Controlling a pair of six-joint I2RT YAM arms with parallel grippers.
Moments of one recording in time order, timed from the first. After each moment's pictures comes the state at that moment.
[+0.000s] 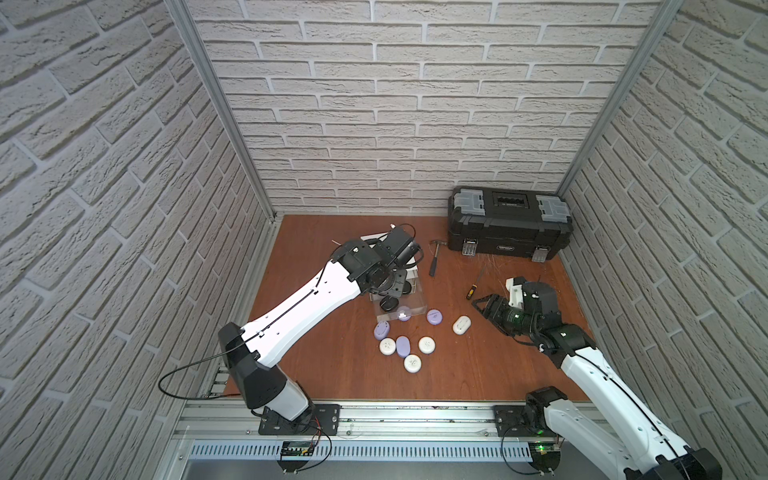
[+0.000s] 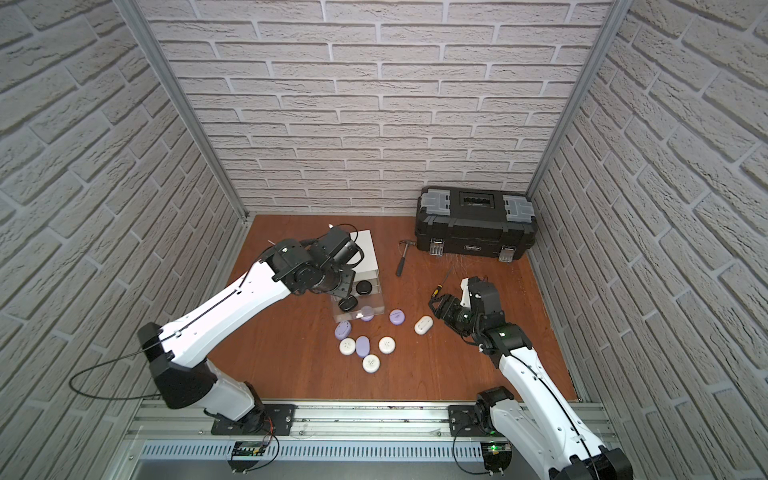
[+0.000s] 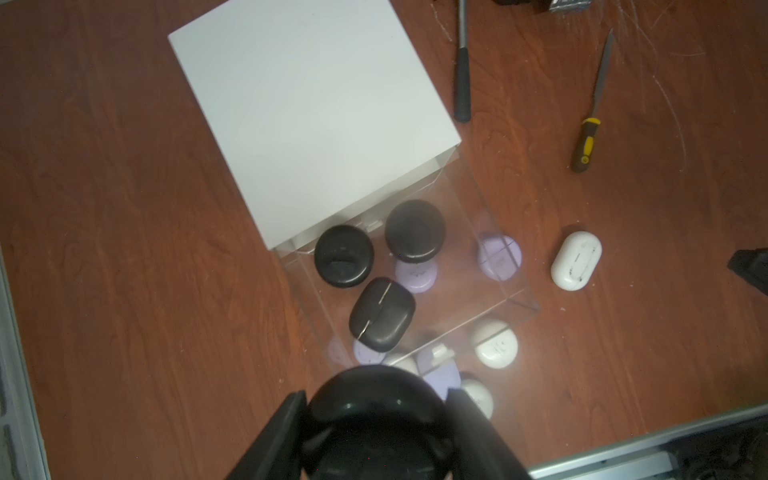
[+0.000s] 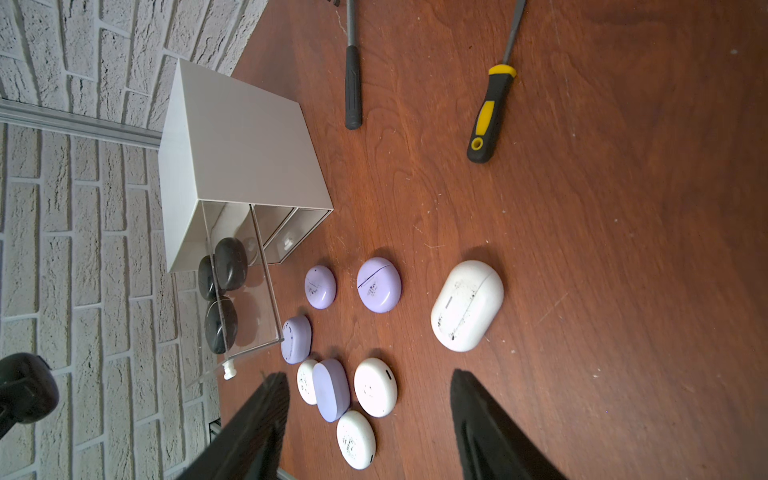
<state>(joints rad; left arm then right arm) -0.86 1.59 1.73 -1.28 -0.26 -0.48 0.18 0.84 0.59 -0.51 -0.32 0.85</state>
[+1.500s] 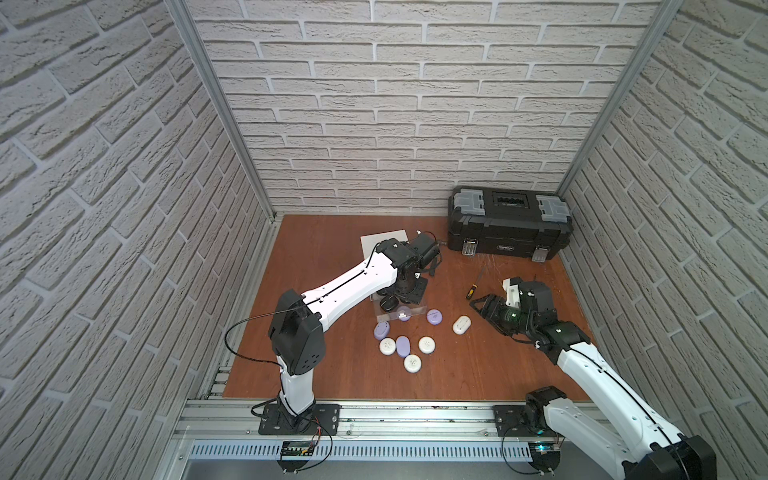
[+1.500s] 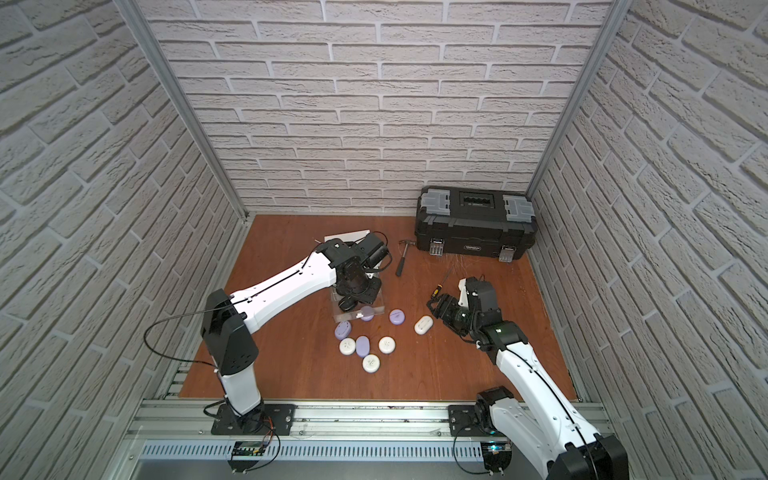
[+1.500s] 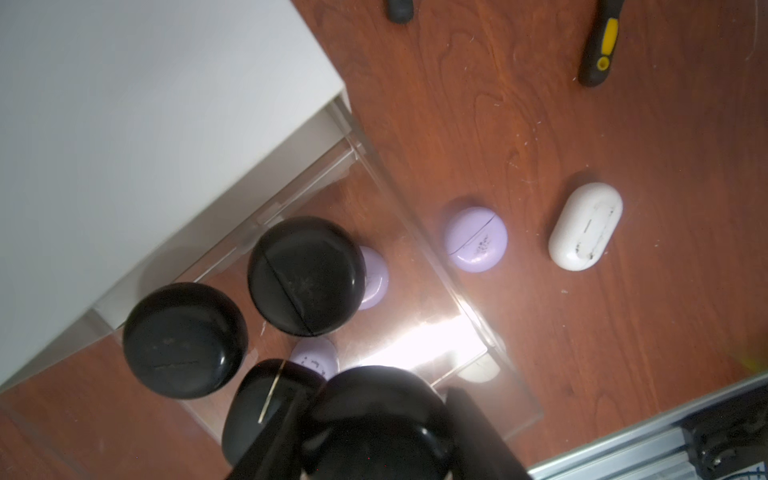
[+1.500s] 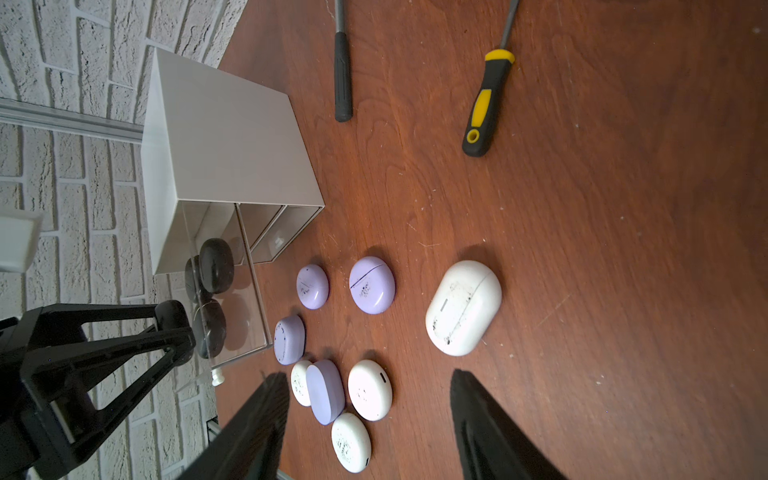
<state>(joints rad) -0.84 1.84 1.72 -1.18 -0.08 -0.38 0.18 0.89 0.58 -0.48 -0.33 0.85</state>
